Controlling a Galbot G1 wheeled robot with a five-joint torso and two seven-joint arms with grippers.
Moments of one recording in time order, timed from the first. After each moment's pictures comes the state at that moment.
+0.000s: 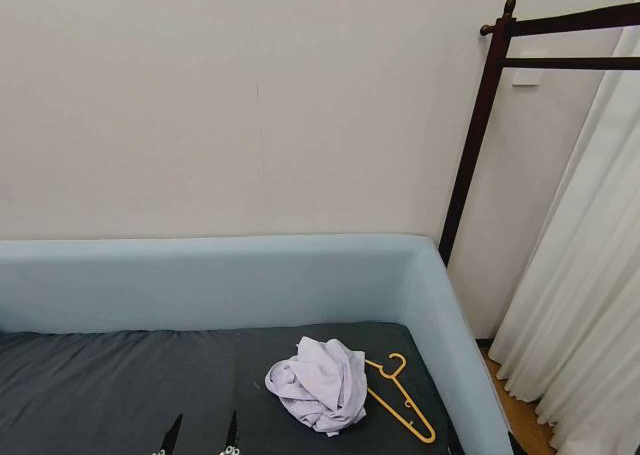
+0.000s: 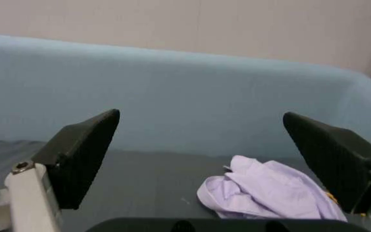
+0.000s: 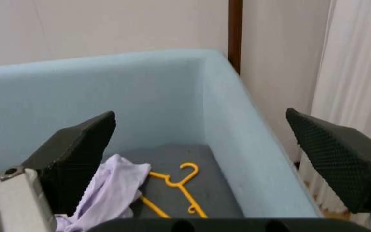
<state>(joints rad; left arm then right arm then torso) 1.84 -1.31 -0.42 -2.09 -0.18 -0.33 -0.22 -1.94 1.52 0.57 2.16 0.17 0.28 0.05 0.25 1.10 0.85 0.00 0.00</state>
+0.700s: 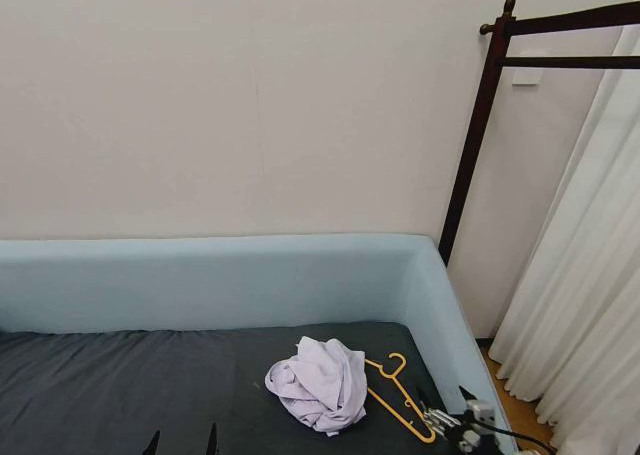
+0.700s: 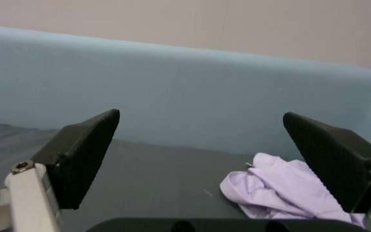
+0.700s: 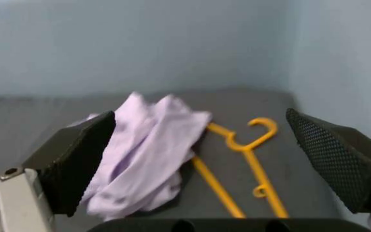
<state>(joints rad) 1.89 -1.38 -0.47 -2.05 -0.17 -0.42 -0.22 -1.37 0.99 0.29 1.85 0.64 -0.09 0.07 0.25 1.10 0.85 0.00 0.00</state>
